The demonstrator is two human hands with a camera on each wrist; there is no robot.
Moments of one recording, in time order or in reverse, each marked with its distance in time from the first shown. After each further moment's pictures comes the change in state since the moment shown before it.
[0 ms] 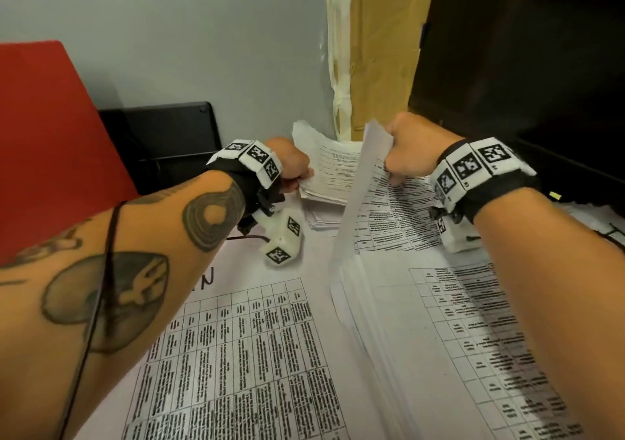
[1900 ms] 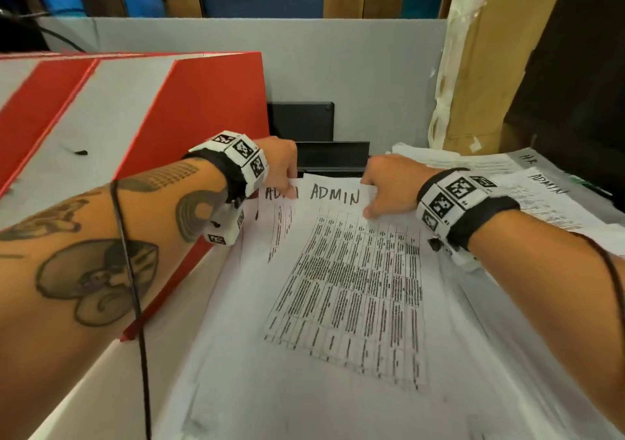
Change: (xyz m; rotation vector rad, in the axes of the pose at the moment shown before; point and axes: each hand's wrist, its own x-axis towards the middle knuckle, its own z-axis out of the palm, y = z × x) left_hand -0.107 -0.135 -0.148 0.915 0.006 0.230; right_hand -0.050 -0.149 0.091 -0.382 -0.148 -0.419
